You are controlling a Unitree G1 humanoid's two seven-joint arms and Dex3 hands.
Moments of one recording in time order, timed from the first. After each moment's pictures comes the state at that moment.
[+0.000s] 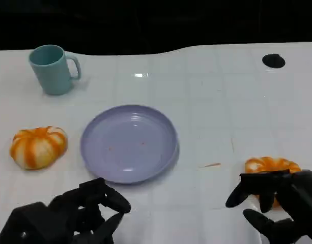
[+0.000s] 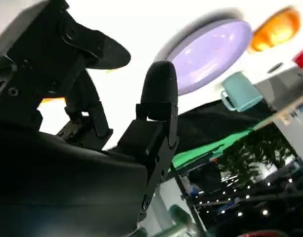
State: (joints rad) left arm 0.33 0.20 -0.09 -0.46 -0.06 0.30 -0.24; right arm 0.17 -0.32 0.10 -0.18 -0.57 -0.41 -0.04
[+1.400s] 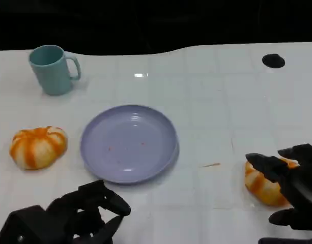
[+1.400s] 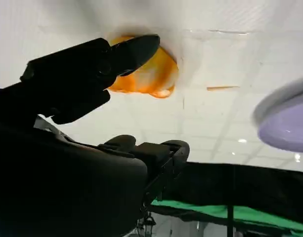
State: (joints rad) left arm 0.35 0.21 -0.09 -0.48 -0.07 0.30 -0.24; right arm 0.15 -0.39 0.14 -0.39 -1.01 0.05 0.27
